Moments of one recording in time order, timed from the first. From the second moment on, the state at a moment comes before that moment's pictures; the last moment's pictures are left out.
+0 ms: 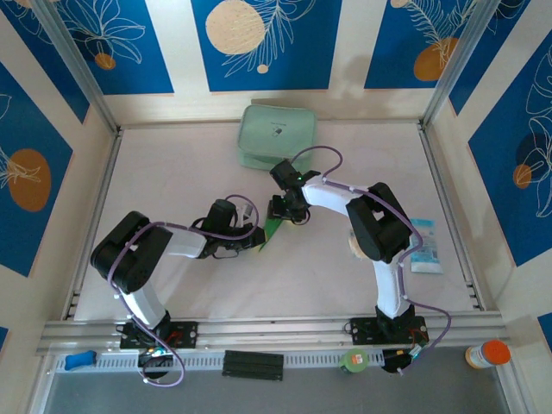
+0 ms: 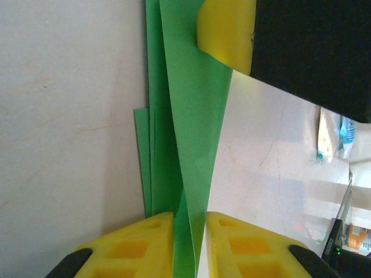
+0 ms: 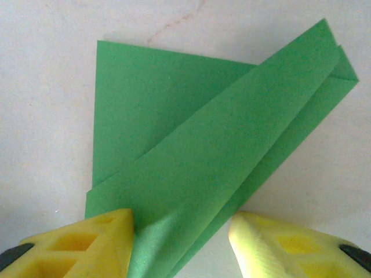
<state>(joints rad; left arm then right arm) -0.57 1.72 0.62 0.34 0.54 -0.78 0.63 2.04 1.40 -0.63 -0.11 0.66</state>
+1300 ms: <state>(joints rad) -0.57 1.74 0.64 0.29 0.51 -0.81 0.59 1.99 1.35 -0.58 -0.20 0.65</state>
